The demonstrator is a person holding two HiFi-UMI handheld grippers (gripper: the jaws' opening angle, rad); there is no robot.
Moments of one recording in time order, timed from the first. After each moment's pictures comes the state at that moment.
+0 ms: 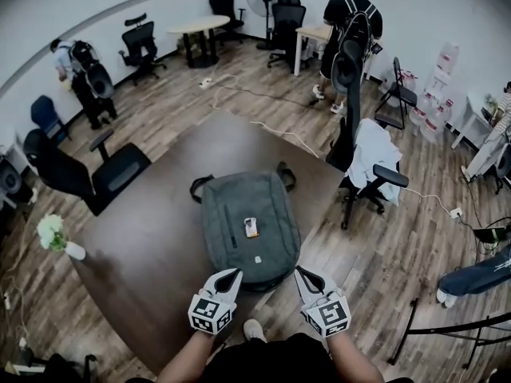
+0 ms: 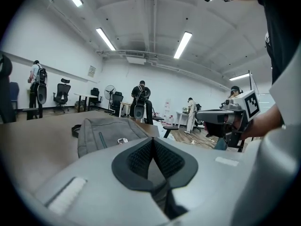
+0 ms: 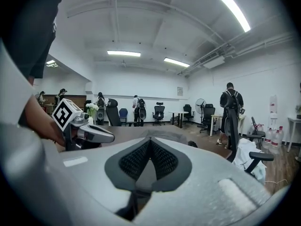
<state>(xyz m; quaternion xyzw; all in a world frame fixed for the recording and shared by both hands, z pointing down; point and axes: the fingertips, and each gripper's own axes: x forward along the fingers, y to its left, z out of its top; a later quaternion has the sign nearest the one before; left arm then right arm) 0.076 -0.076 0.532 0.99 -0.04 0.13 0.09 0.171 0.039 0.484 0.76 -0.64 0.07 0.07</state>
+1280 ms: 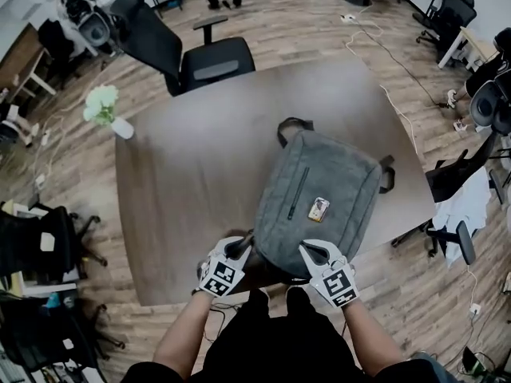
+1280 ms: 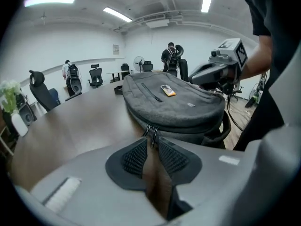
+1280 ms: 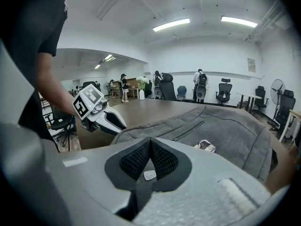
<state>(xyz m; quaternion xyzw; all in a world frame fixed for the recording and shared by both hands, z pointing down) 0.000 -0.127 0.677 0.90 -0.23 0.35 0.07 0.134 -0.092 0.596 0.43 -0.87 0.12 0.22</state>
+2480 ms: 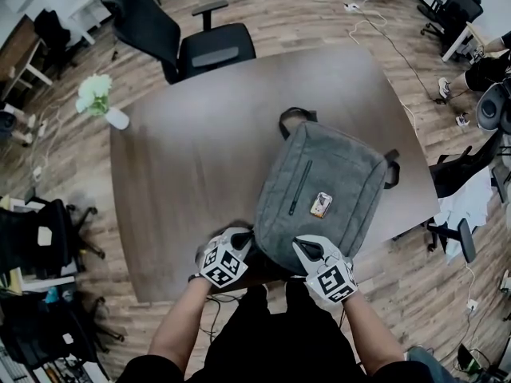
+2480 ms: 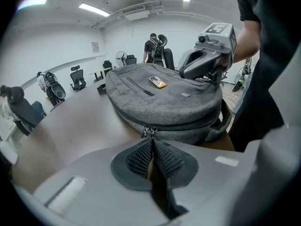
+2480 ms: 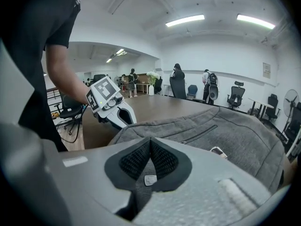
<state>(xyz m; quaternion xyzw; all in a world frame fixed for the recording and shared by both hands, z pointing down) 0.016 -0.132 0.688 0.90 -0.15 0.40 0.02 0.111 -0.095 0.608 0.37 -0.89 0.09 0.27</state>
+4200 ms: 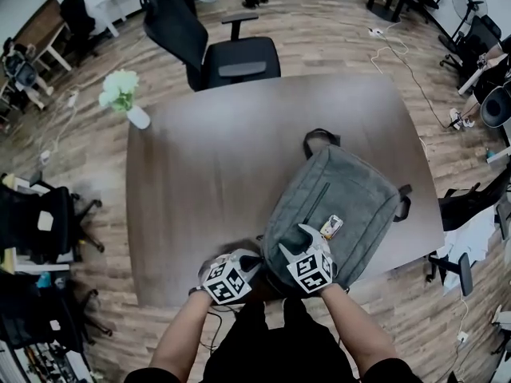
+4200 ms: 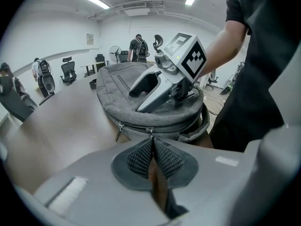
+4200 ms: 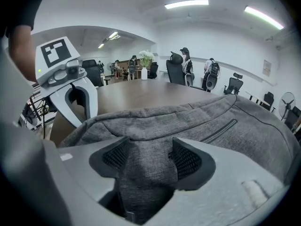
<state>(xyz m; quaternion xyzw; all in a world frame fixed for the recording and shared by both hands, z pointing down) 0.011 -0.107 0.676 0.91 -0.09 0.41 0.06 0.079 -0.179 0.674 0.39 -0.85 0.12 0.34</state>
